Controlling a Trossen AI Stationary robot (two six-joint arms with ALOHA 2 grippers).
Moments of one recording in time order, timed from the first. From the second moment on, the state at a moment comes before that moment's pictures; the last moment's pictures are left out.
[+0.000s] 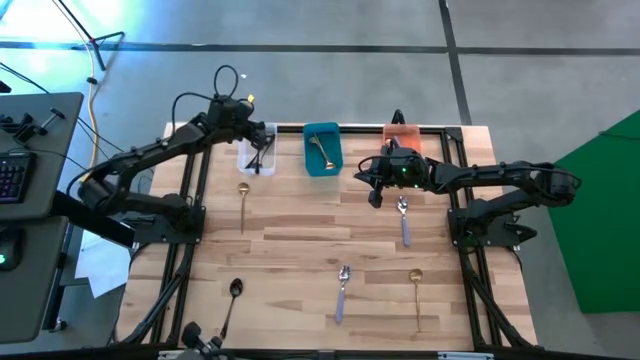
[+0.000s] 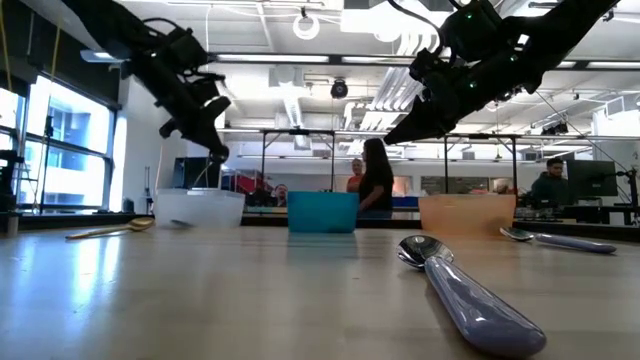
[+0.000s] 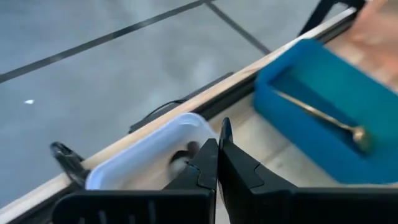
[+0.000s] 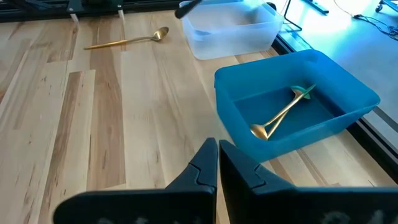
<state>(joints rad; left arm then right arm) 0.89 1.25 0.77 -0.18 0.01 -0.06 -0.32 1.28 0.59 0.22 -0.03 -0.07</state>
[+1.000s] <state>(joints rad) 0.94 1.47 0.96 -0.29 -0.04 0.08 -0.32 1.28 0.59 0.22 -0.03 -0.08</state>
